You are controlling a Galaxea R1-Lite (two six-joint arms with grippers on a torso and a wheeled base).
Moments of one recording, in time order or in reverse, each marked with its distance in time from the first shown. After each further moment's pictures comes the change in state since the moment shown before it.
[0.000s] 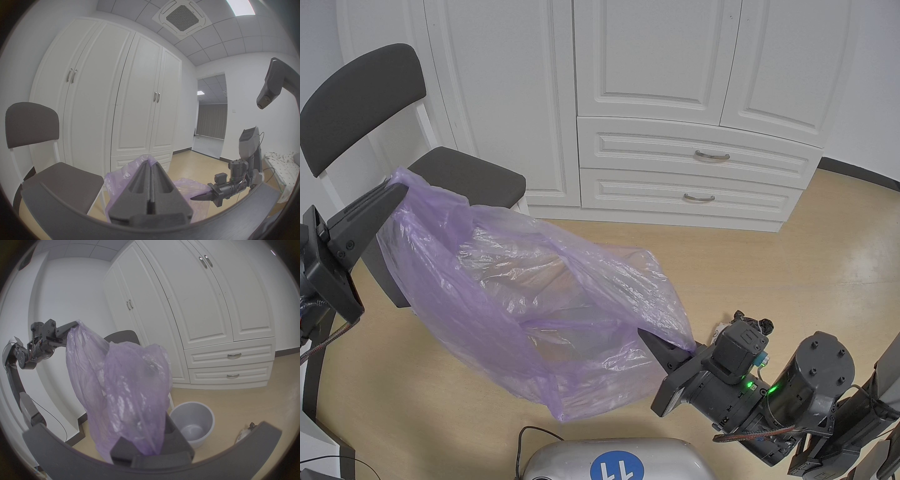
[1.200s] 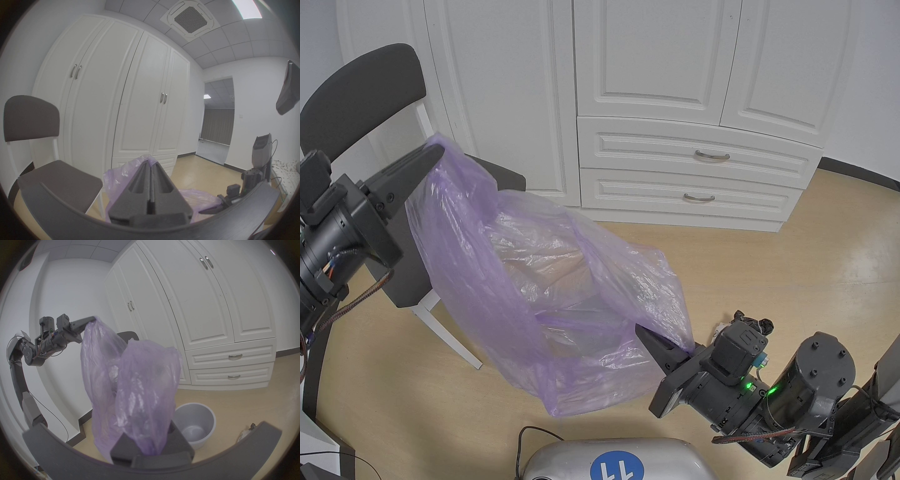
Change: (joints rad) left arm -0.034 0.163 -0.101 -0.072 0.090 -0.040; right arm 0.009 -0.002 -0.007 0.000 -0.003 -0.005
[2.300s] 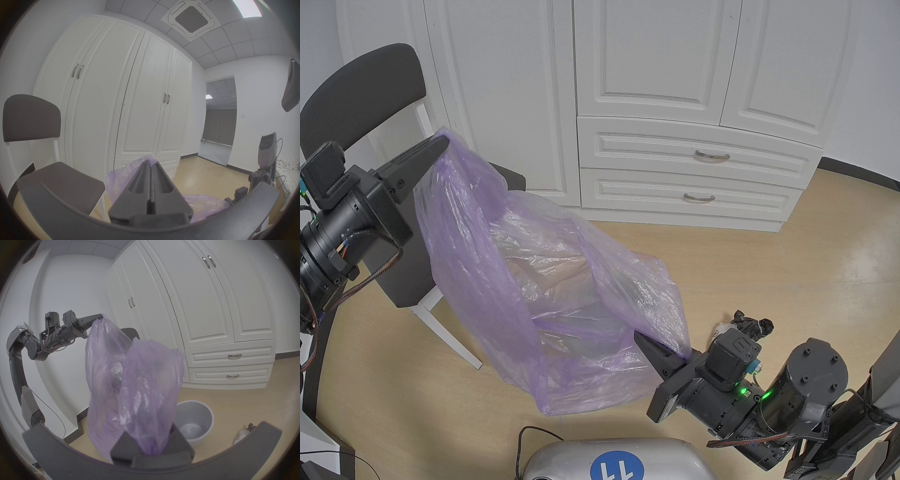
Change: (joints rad) left arm 0.069 0.076 -0.032 -0.080 -0.054 -0.027; right arm 0.004 0.020 0.009 0.000 -0.011 -0.015
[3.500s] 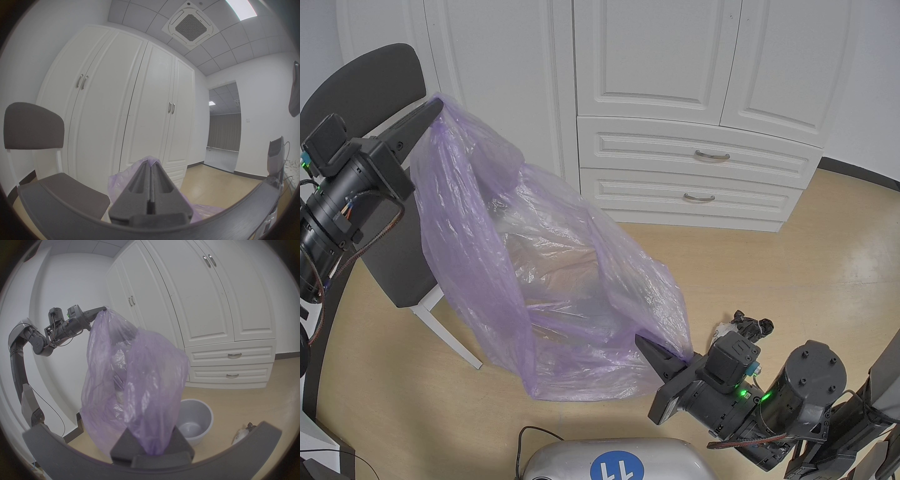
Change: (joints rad) left arm 0.052 0.071 -0.080 -0.096 0.000 -0.017; right arm -0.001 0.003 0.011 0.000 0.001 0.000
